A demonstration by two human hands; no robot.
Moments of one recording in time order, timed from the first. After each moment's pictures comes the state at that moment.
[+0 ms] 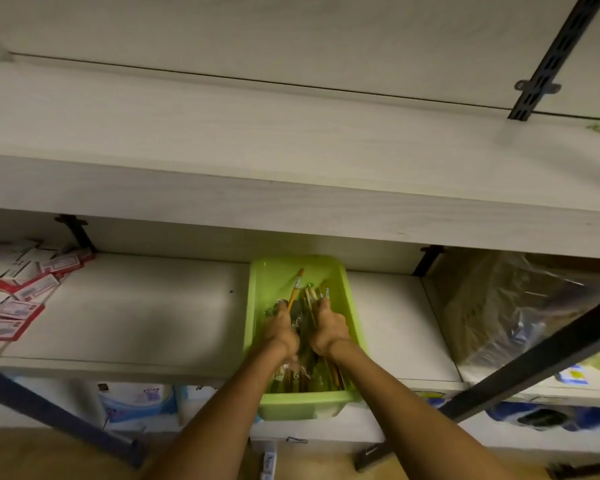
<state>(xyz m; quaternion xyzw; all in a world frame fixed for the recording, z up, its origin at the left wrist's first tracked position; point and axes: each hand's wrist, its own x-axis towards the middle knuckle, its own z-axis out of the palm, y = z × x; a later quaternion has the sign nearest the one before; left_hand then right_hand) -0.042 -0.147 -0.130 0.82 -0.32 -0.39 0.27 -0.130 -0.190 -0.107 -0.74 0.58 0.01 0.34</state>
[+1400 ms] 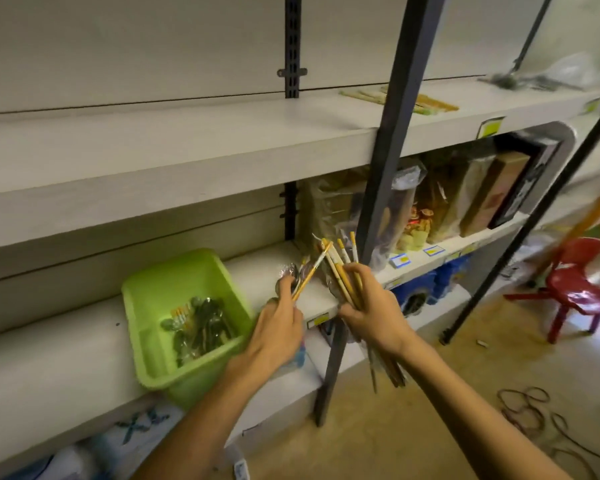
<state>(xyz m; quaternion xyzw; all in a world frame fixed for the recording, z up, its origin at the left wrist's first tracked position) -0.213 -0.072 -0.037 0.63 -0.69 -0.24 0.27 -0.384 -0.071 -0.002 -0.70 0.58 -0.32 0.29</state>
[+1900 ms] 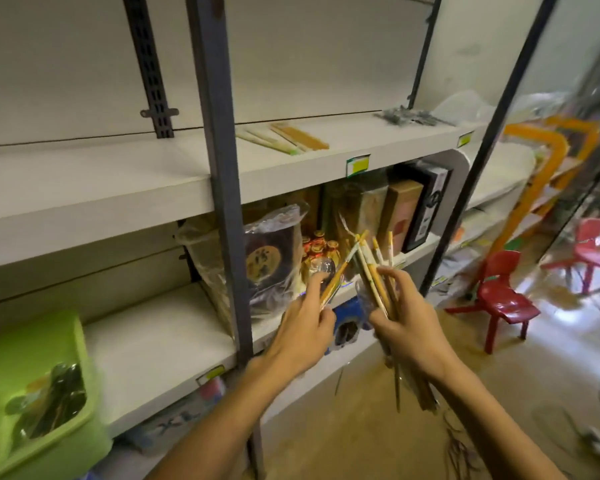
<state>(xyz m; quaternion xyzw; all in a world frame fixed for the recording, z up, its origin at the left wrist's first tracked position) -0.461 -0.111 0.028 0.47 -0.75 -0.31 0.34 -0.626 -0.068 0.054 -0.63 0.61 -0.42 0.24</state>
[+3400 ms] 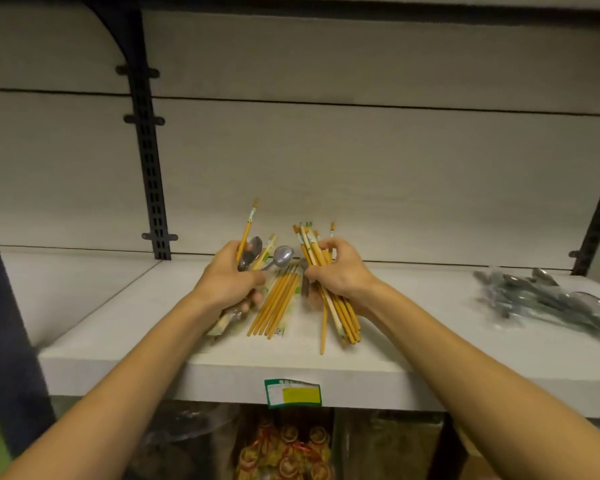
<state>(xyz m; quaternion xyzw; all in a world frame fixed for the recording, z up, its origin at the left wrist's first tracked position) -0.544 -0.443 0.214 0.70 -0.42 -0.23 0.54 -0.693 -0.536 0.227 -0.73 0.38 -0.33 0.46</state>
